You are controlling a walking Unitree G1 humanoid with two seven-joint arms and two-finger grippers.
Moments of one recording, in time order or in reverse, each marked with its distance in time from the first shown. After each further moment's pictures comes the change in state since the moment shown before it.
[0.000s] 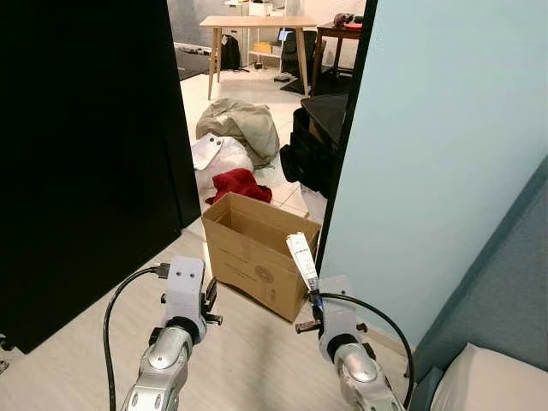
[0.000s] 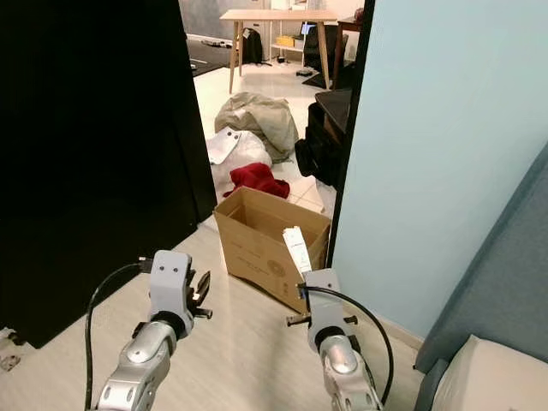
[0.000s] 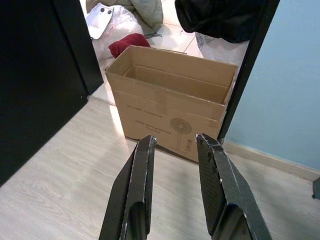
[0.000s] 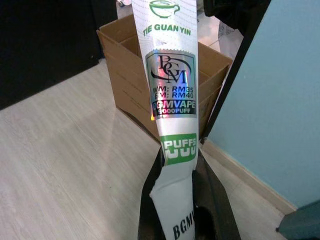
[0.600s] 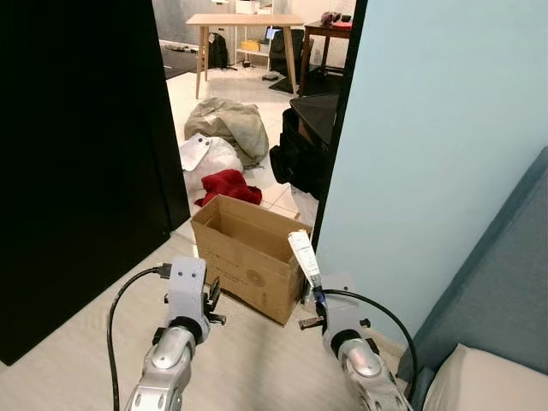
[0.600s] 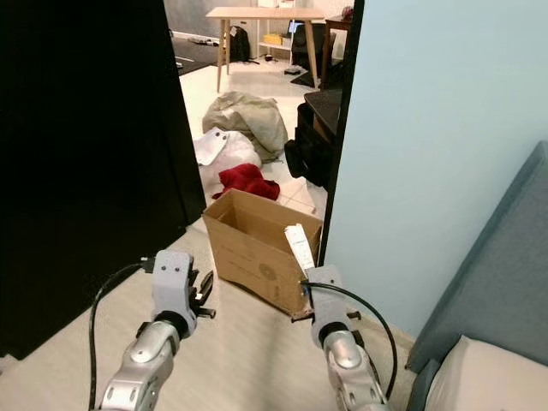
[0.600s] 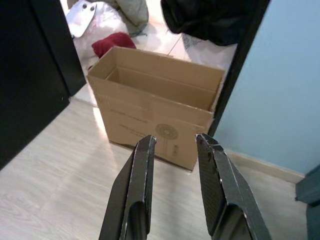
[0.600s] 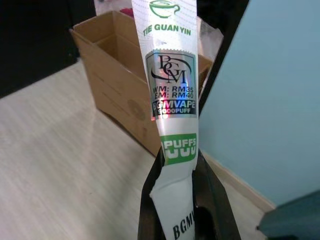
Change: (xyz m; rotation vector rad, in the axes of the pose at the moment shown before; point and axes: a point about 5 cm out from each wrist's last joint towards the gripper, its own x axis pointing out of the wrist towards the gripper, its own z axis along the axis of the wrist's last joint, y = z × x) left arm 0.000 -0.002 -0.001 -0.024 -0.001 -0.003; right arm 0.003 -0.004 0.003 -0.015 -0.003 0.007
